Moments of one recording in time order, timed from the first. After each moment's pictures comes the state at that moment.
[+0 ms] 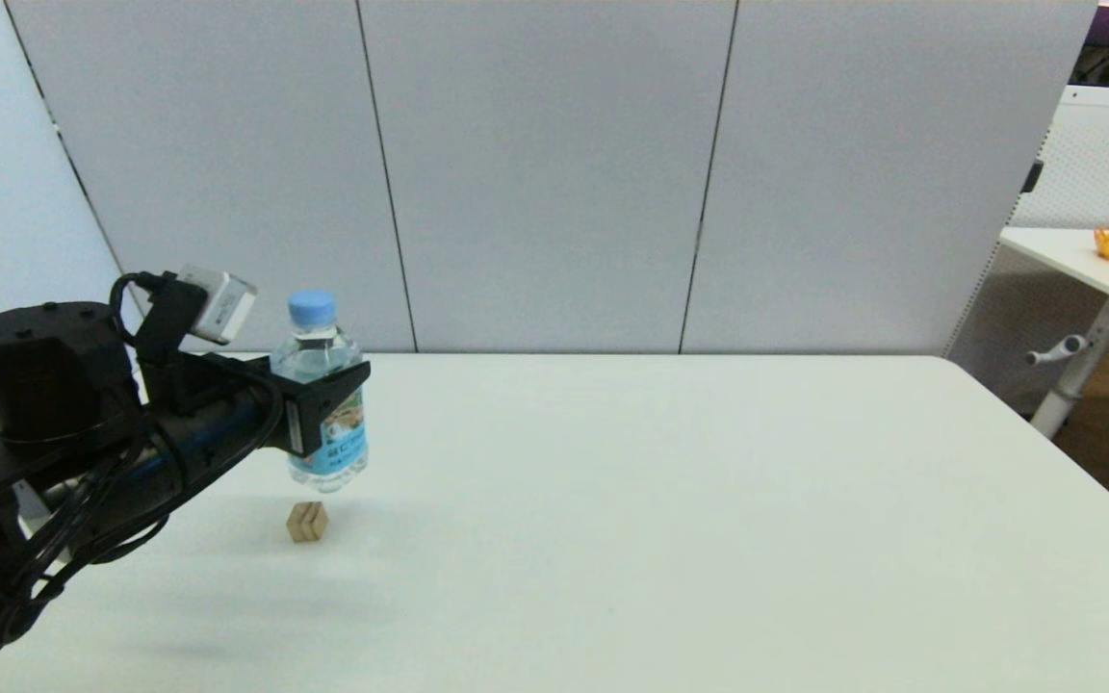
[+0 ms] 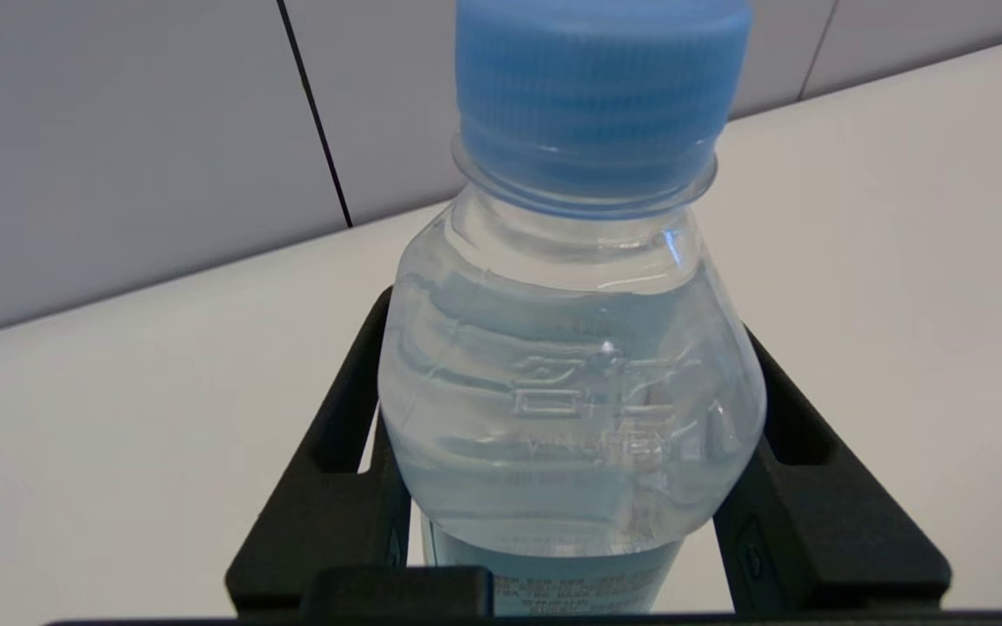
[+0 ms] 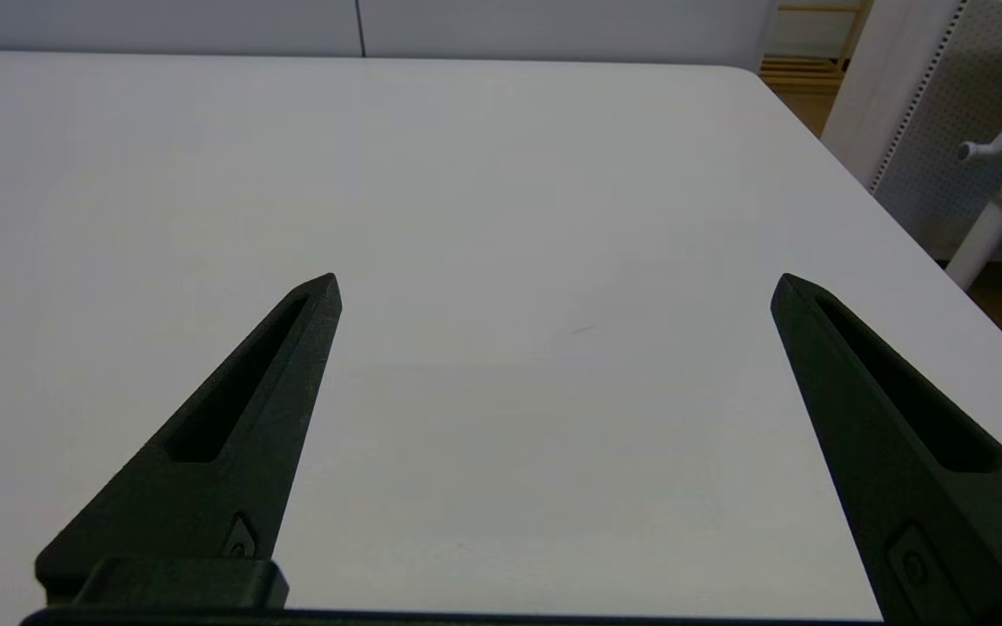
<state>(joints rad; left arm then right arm) -0.27 1.57 -0.51 -0.93 -0.15 0.07 -0.01 0.00 0.00 0.00 -0.01 -0.02</state>
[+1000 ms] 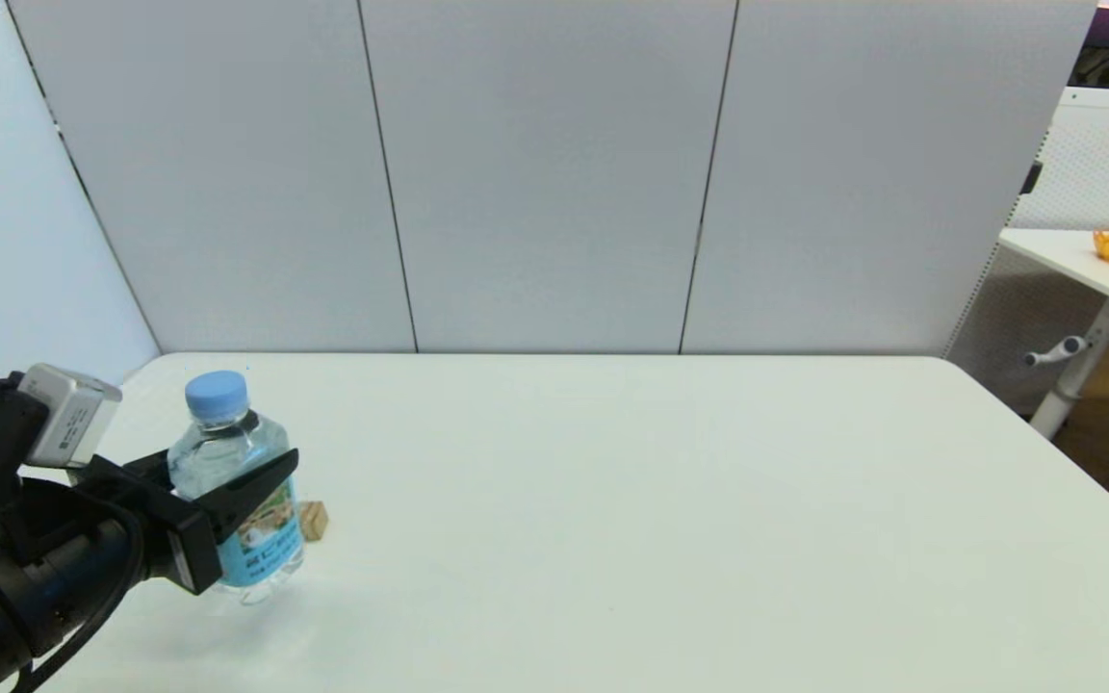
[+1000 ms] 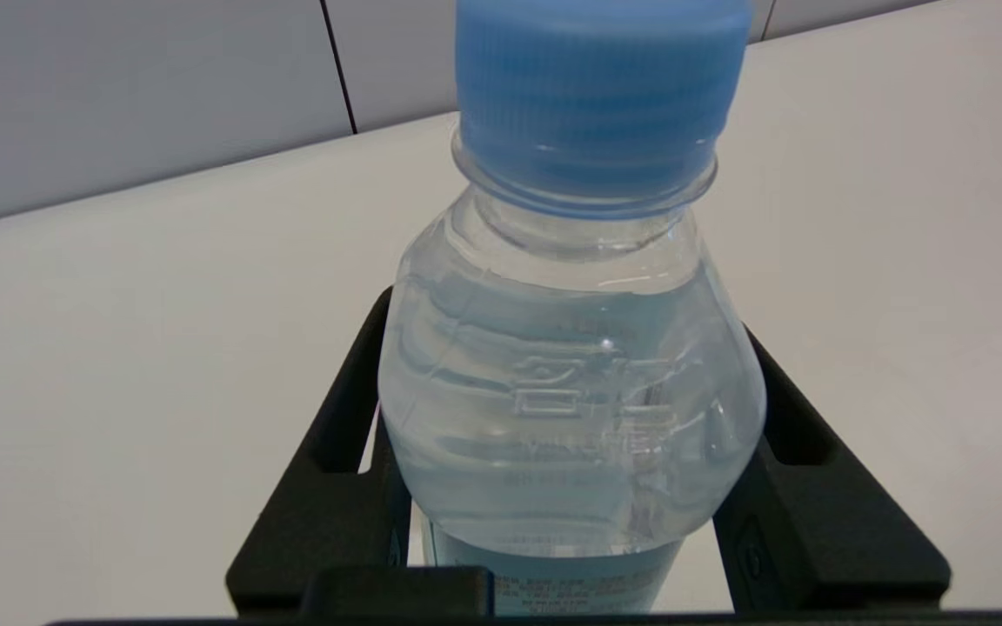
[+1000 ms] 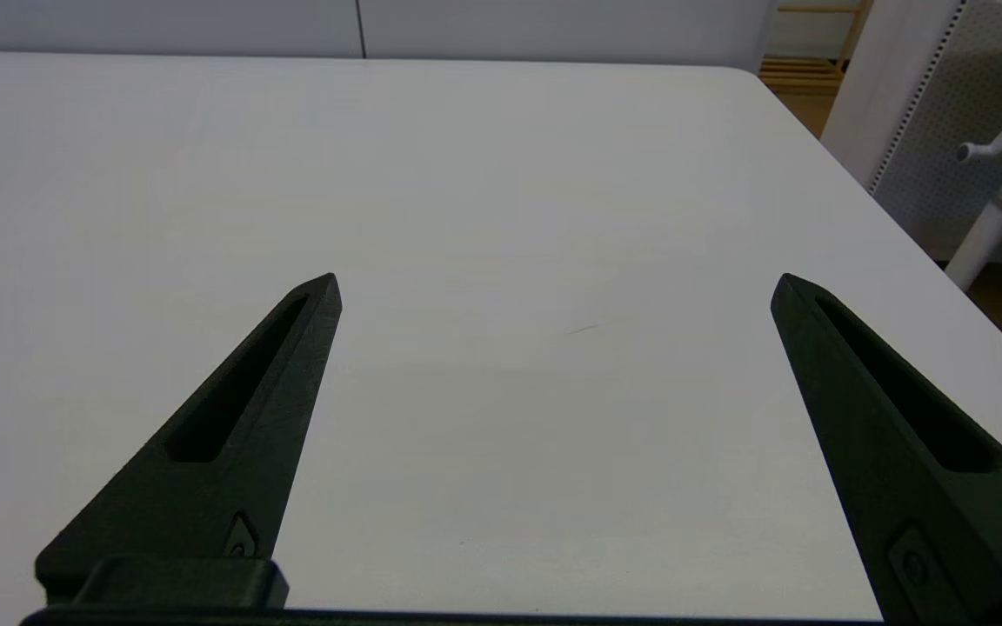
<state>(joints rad) -0.27 1.27 -0.19 -0.96 -0.15 0.06 -0.01 0.00 0.00 0.00 -0.01 -0.02</state>
